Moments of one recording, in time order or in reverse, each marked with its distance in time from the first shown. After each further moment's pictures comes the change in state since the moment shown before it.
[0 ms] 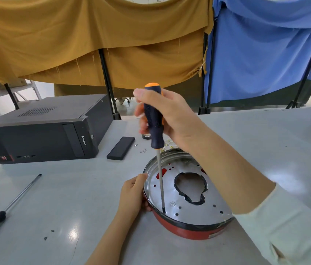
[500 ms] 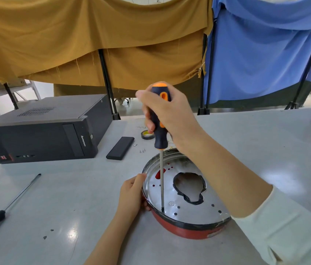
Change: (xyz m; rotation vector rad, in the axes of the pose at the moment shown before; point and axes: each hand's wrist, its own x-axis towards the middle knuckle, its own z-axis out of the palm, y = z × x) left_hand -0.002 0.001 0.000 0.000 -0.003 -0.001; right_hand -0.001 0.004 0.002 -0.108 0.153 -0.135
